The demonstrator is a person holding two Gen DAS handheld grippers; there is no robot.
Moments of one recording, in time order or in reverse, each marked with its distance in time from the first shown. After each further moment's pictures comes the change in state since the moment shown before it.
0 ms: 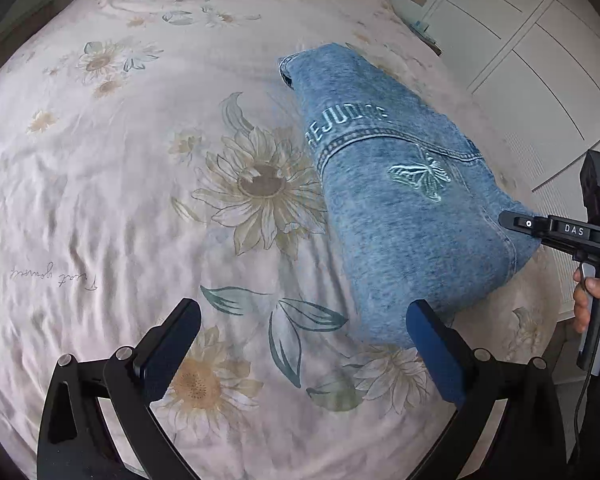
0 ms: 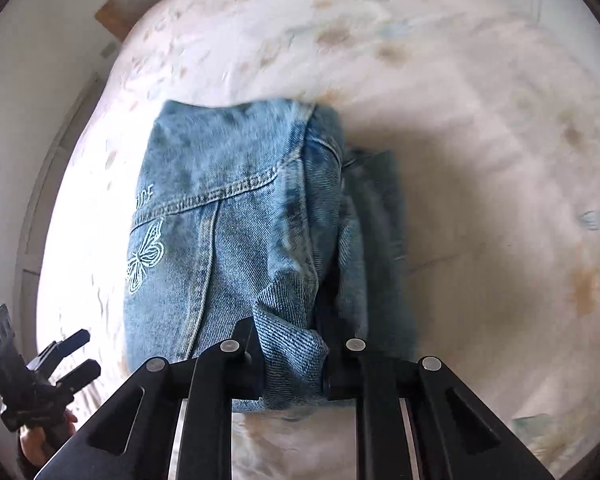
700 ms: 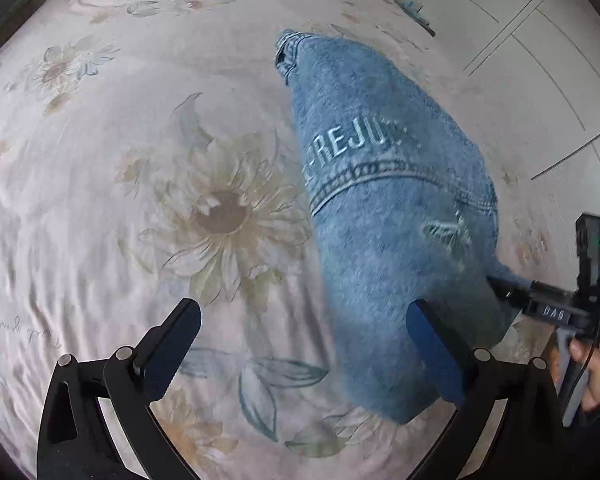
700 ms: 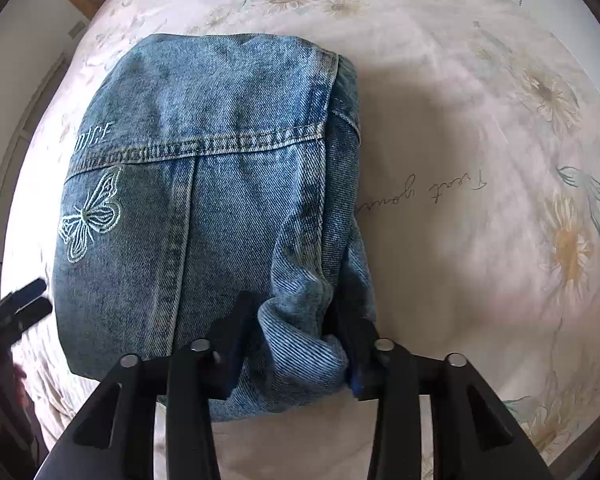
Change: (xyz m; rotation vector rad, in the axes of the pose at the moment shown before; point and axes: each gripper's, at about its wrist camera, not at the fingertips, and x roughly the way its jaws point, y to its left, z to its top) left arm 0.049 -0.015 0.055 0.022 0.068 -0.049; right arm 0.044 -0.005 -0.041 0.017 0.091 -0.101
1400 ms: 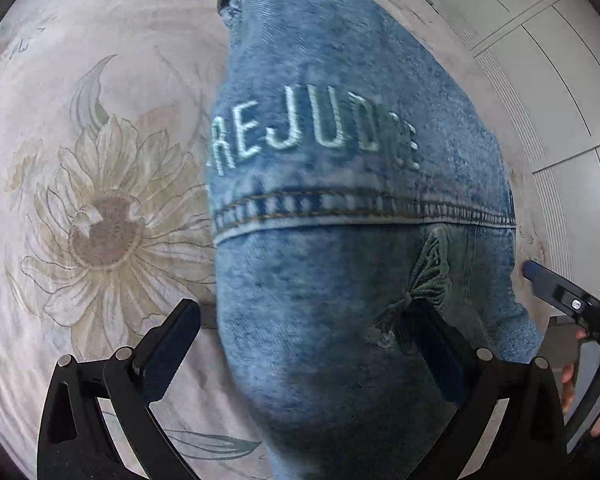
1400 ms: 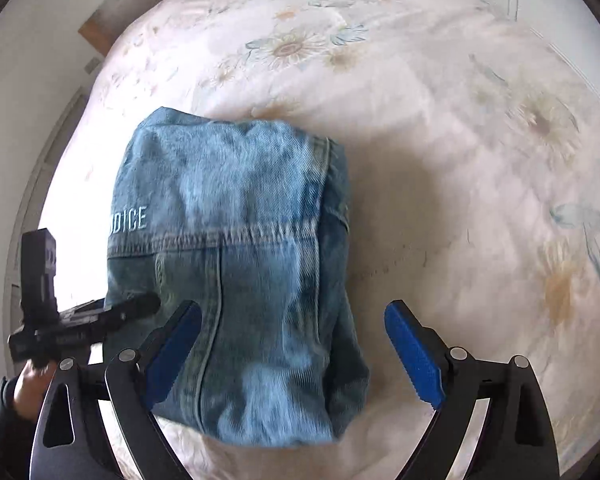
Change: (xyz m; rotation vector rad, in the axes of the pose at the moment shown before) left arm 0.088 -0.028 0.021 -0.040 0.119 -0.035; right arm -0.019 -0.025 0.049 0.007 -0.083 0.092
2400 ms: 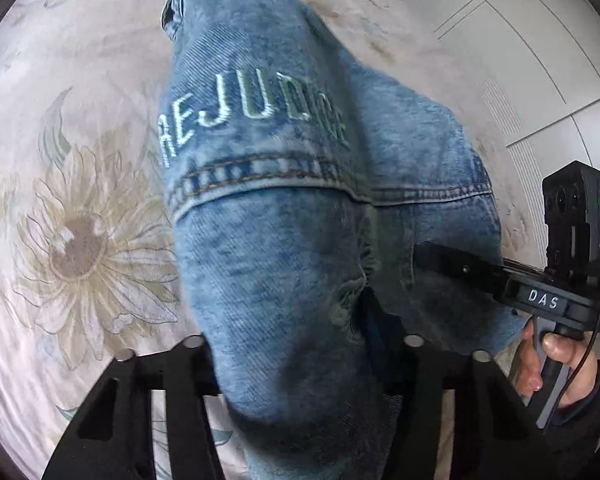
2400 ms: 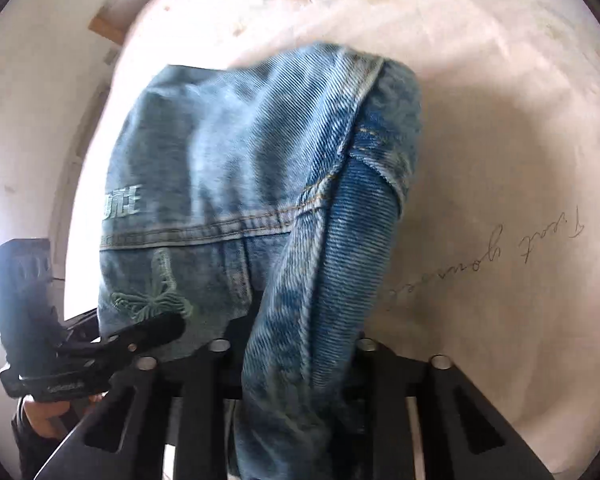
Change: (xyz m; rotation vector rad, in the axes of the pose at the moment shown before) left arm -0.006 -0.024 -0.030 0.117 0.016 -0.059; right arm 0.054 0.017 0.011 0.032 0.062 0.183
